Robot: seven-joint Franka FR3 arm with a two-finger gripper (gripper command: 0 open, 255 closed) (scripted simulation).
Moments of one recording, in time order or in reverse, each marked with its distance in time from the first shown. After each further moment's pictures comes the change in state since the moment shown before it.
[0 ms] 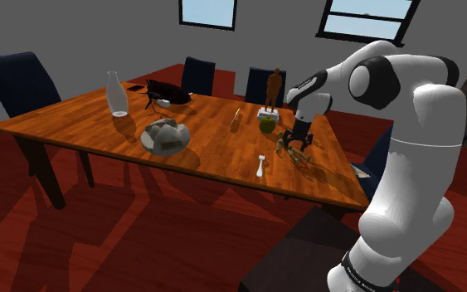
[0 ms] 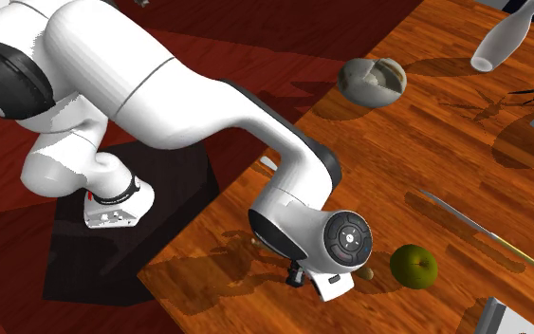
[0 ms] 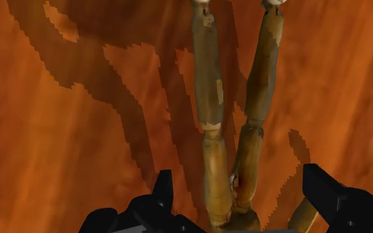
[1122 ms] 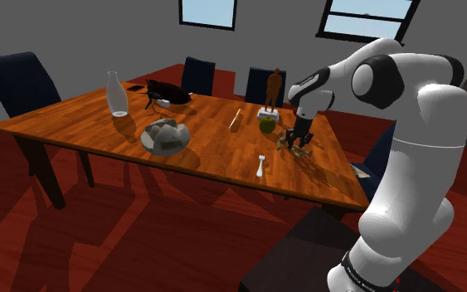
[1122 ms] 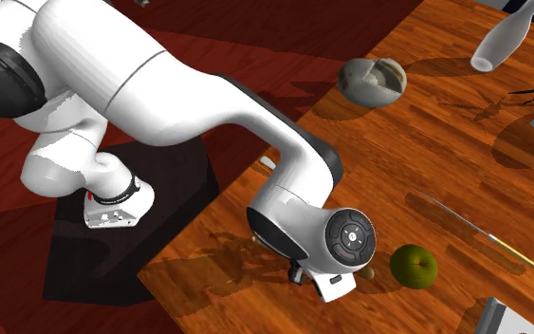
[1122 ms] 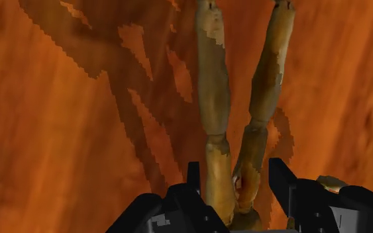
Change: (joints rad) arm 0.000 -0.022 -0.006 0.012 -0.013 -0.031 0.006
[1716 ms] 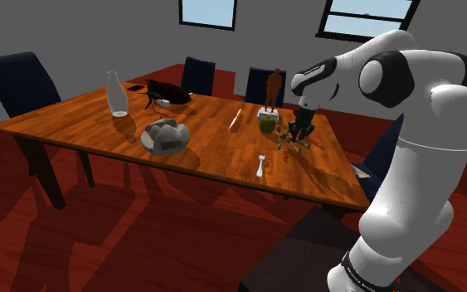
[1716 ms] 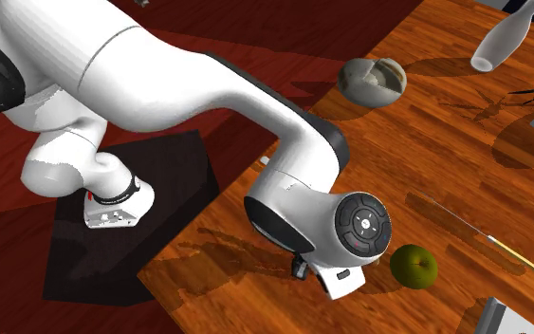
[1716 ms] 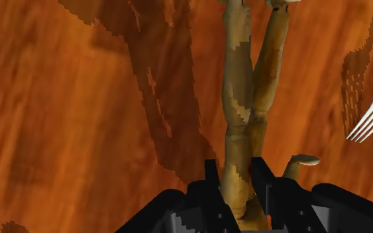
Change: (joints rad) arm 0.008 -0.056 -0.009 0.052 -0.032 -0.100 0.031
